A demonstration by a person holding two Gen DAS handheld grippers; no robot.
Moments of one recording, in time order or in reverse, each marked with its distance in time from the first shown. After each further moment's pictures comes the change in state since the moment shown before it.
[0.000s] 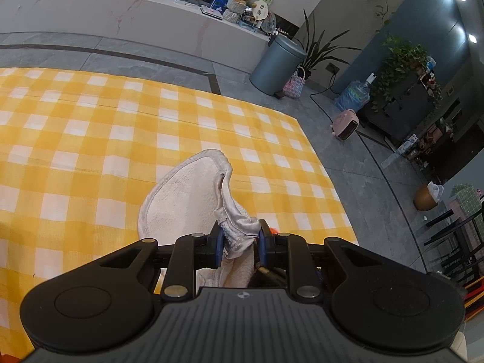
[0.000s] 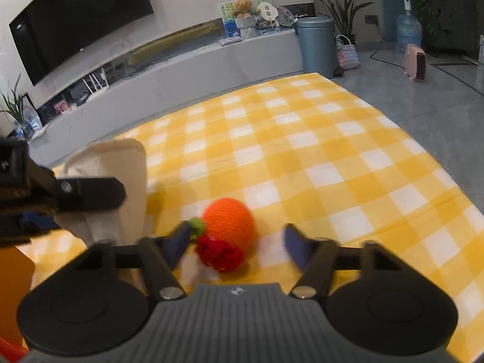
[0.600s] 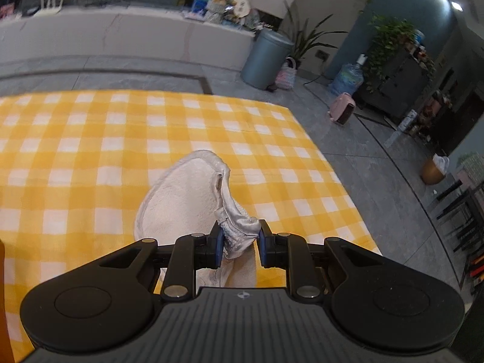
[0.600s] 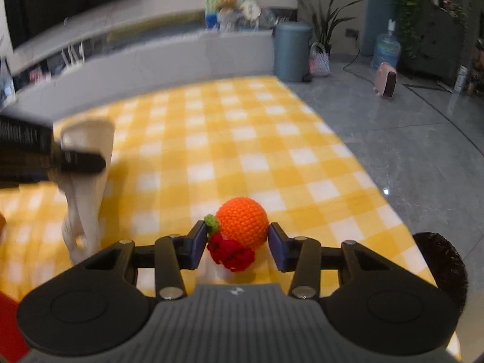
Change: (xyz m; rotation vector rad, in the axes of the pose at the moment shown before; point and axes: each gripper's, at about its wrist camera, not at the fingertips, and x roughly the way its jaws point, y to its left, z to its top) left arm -0.004 -0.021 -0.011 0.146 -0.007 0.024; right arm -0.060 -0.017 -0.010 -0.098 0.008 -0.171
